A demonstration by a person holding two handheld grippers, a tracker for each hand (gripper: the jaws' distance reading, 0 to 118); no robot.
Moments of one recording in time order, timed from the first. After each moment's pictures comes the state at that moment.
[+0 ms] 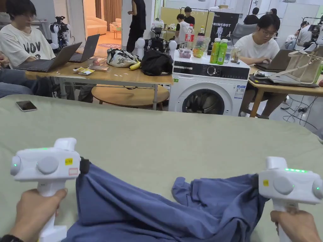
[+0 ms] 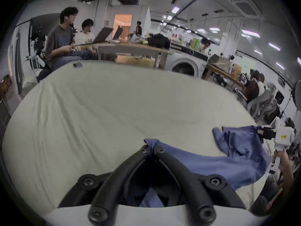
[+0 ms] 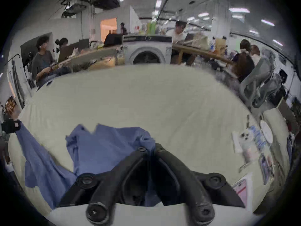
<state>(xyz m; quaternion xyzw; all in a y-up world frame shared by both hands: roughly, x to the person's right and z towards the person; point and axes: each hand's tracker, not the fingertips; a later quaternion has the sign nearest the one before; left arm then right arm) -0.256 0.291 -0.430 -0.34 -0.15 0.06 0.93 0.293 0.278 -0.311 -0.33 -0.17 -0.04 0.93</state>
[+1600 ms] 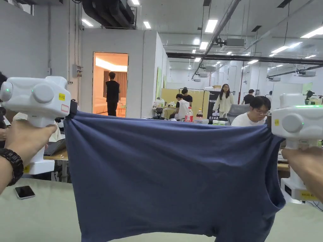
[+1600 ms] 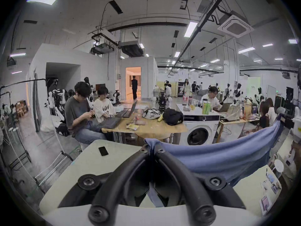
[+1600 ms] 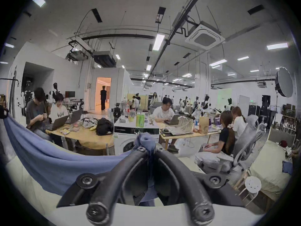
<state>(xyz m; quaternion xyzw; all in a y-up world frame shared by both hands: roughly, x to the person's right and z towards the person) -0.274 0.623 -0.535 -0.13 -0.08 0.00 0.99 0.279 0.604 -0.407 -0.05 -0.21 0.03 0.98</state>
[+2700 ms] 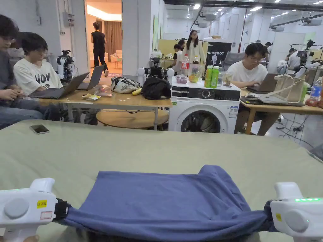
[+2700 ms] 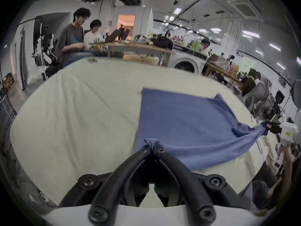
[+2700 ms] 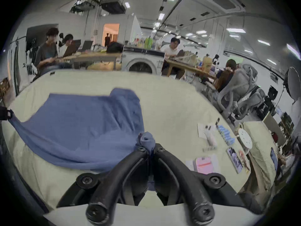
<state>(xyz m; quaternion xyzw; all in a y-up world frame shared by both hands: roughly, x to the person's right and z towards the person) -0.322 0.265 -0.275 -0.39 -0.14 0.04 0.91 0.245 0.281 -0.157 -0.35 -0.18 0.04 0.92</state>
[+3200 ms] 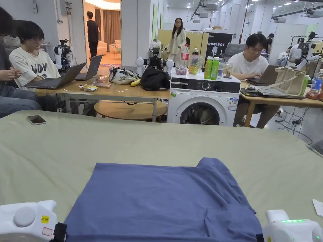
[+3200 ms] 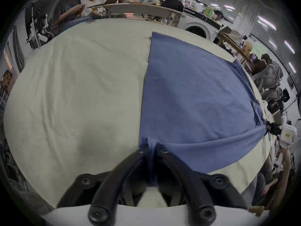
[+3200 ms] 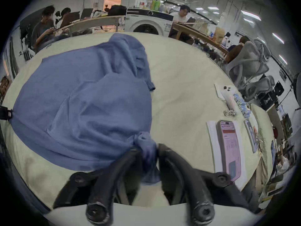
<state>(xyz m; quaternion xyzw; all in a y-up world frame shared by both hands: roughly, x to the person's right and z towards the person) -0.329 0.190 -0.309 -0.51 -0.13 0.04 0.85 0.256 0.206 -0.165 -0.45 -0.19 0.02 0.87</state>
